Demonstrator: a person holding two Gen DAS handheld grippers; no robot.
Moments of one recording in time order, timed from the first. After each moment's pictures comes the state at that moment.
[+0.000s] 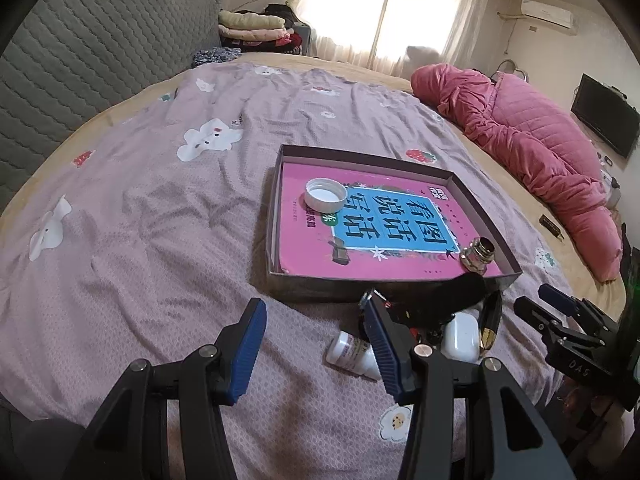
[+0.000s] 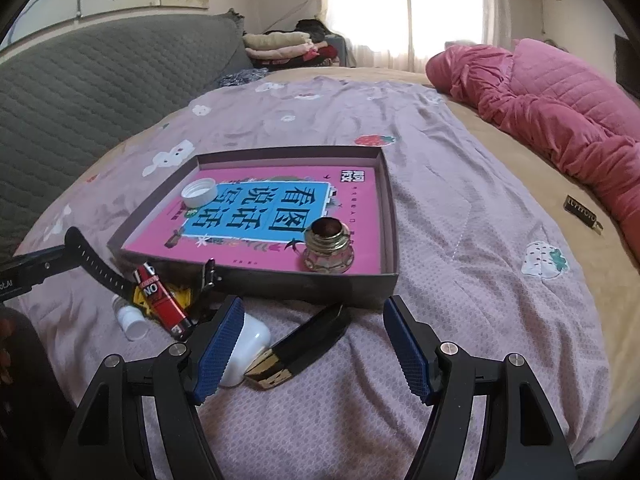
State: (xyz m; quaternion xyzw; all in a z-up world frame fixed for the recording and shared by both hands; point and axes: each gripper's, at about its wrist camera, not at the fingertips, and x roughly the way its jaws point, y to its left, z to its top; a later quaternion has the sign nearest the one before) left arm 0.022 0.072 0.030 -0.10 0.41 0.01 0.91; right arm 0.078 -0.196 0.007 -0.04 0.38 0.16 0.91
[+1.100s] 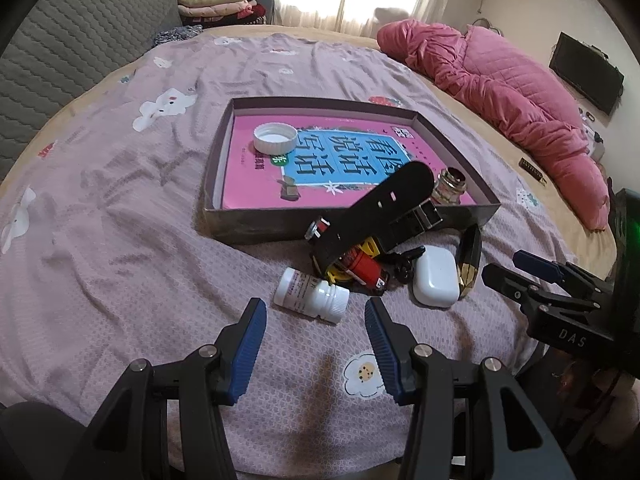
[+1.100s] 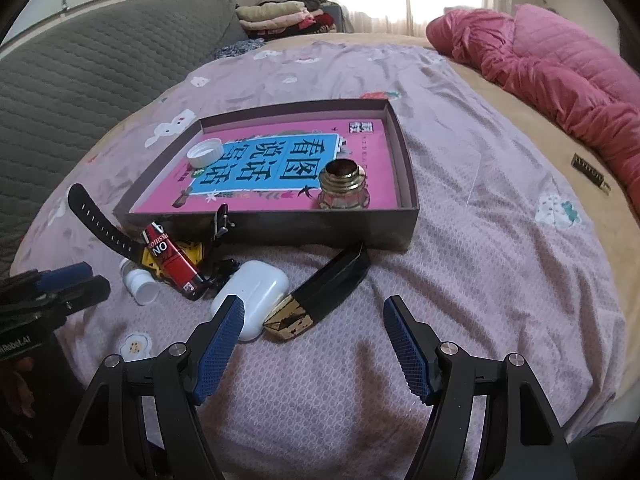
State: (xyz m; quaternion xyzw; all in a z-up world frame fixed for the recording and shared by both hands) left arm 0.013 0.031 0.003 -0.07 0.46 -0.04 0.88; right arm 0.068 -0.194 -0.013 -0.01 0.45 0.16 0.88
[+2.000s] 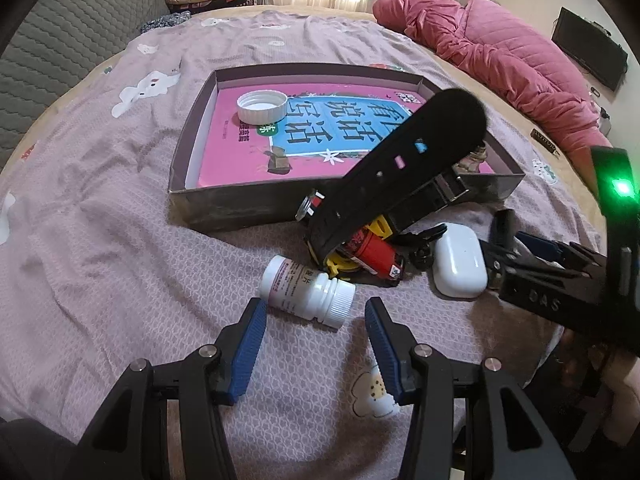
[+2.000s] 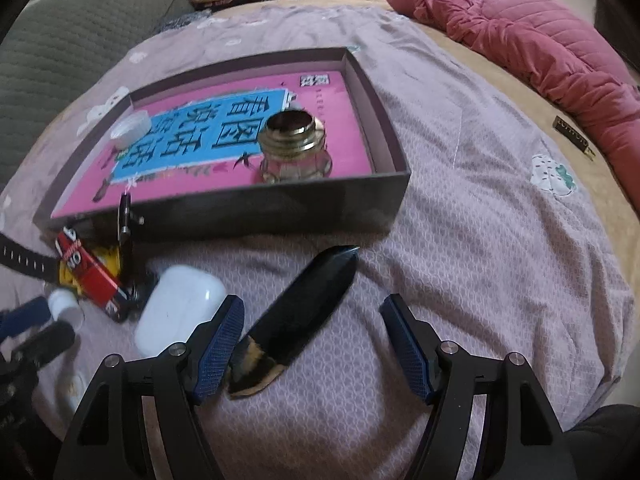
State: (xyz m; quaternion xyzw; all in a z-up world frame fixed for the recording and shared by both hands) left arm 0.038 0.021 -0.028 -0.04 0.50 -0.05 0.86; right arm 0.105 -0.179 -0.055 -0.04 0.50 0.07 0.86
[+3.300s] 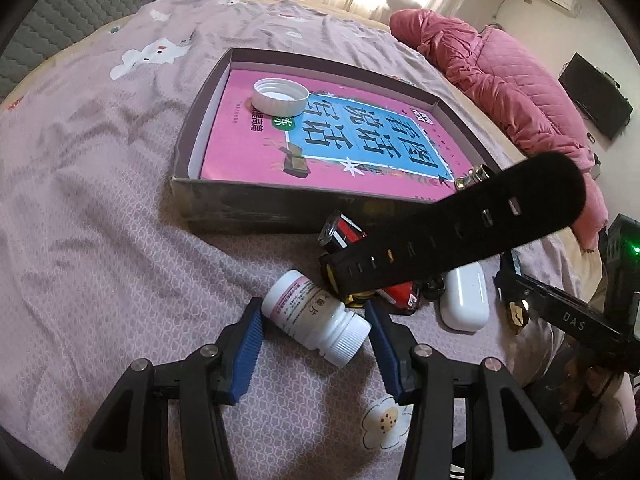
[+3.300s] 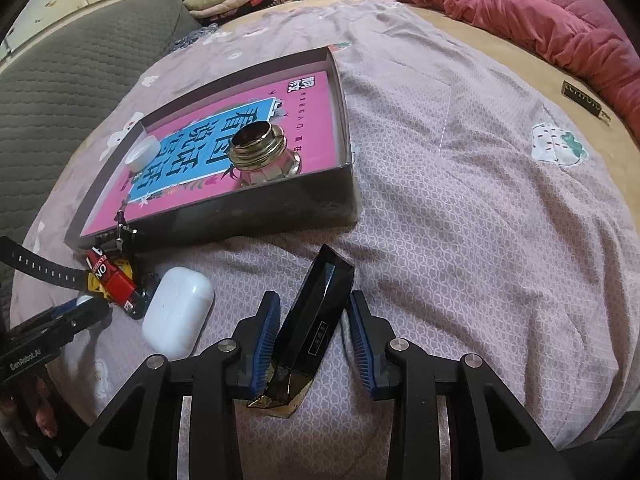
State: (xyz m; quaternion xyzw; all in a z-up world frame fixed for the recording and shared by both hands) left arm 0.055 0.050 -0.041 -0.13 0.49 -0.07 0.86; right arm 0.106 -0.225 -0.049 0.05 0.50 0.12 0.85
